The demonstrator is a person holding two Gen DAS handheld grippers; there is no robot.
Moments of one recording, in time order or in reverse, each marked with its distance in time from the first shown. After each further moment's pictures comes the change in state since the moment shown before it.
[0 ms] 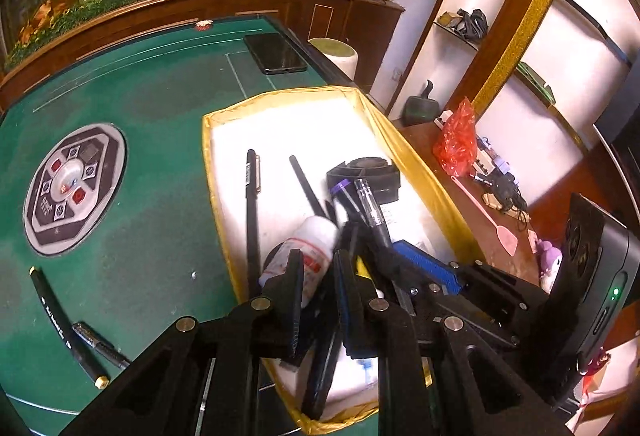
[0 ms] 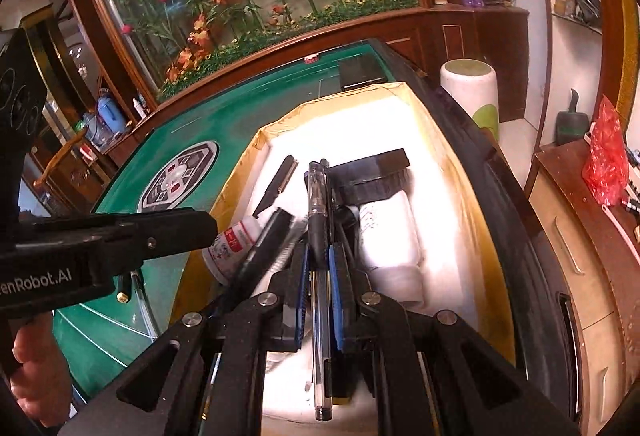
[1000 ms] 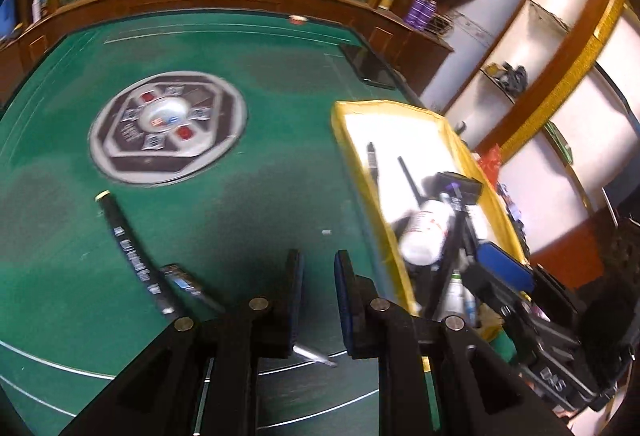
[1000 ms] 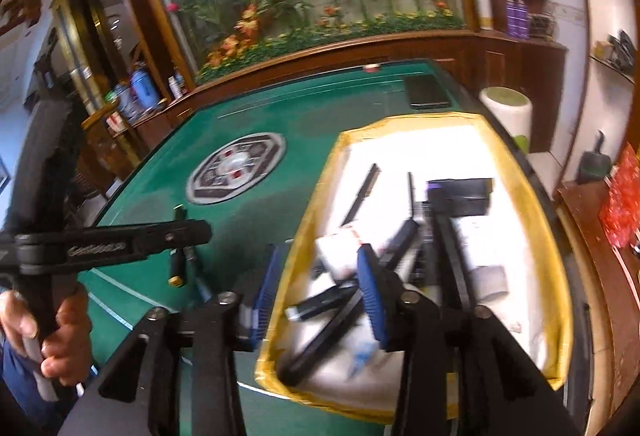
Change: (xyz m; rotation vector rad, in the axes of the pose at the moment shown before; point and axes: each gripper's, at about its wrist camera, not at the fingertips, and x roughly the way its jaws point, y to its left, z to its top) left arm -0.042 0.121 -0.047 -0.230 -0.057 0.023; right arm -0.019 0.079 -0.003 -0.150 -0.007 0.079
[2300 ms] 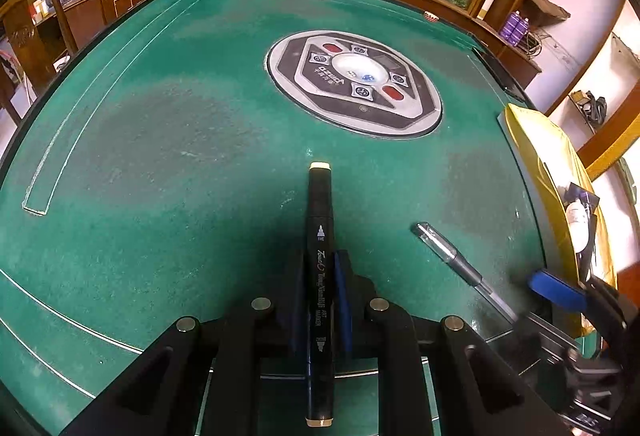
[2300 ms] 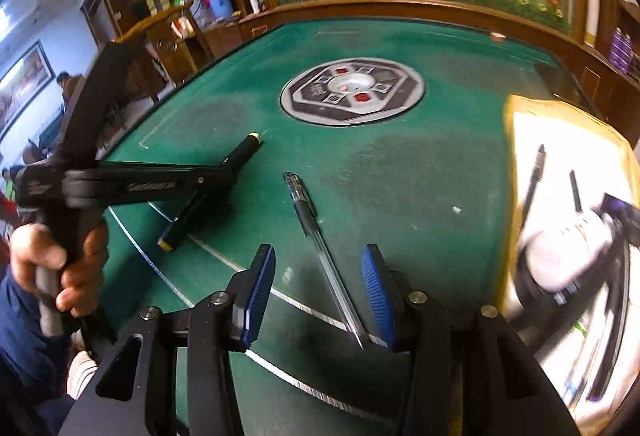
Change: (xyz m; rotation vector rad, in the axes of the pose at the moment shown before) left arm -0.001 0.135 -0.034 -0.137 0.007 0.234; right arm 0.086 0.110 -0.022 -0.270 0.233 0.143
